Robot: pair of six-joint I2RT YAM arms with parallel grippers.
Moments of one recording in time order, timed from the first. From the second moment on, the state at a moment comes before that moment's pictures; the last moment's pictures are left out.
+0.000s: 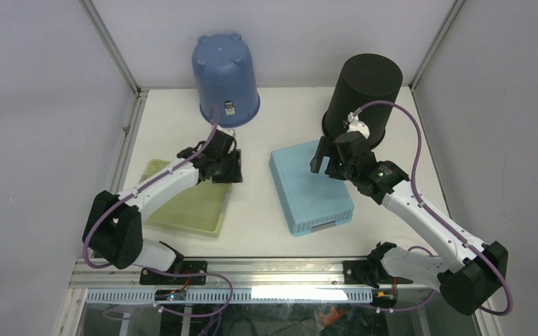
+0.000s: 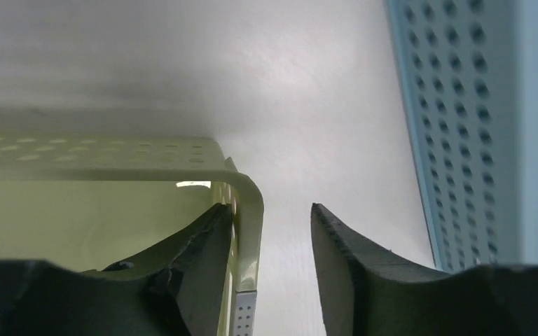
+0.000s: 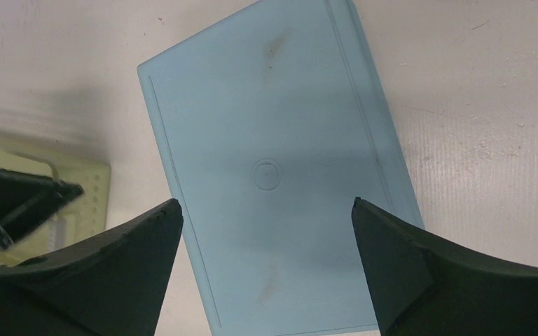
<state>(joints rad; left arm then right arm) -0.49 1.44 0.99 -0.55 -0.07 -0.50 0.61 1.07 0.96 -0.63 0.26 0.65</state>
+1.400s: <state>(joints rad) -0.29 1.33 1.05 -0.72 -0.10 -0.94 0.78 2.06 1.67 -0.59 0.26 0.26</state>
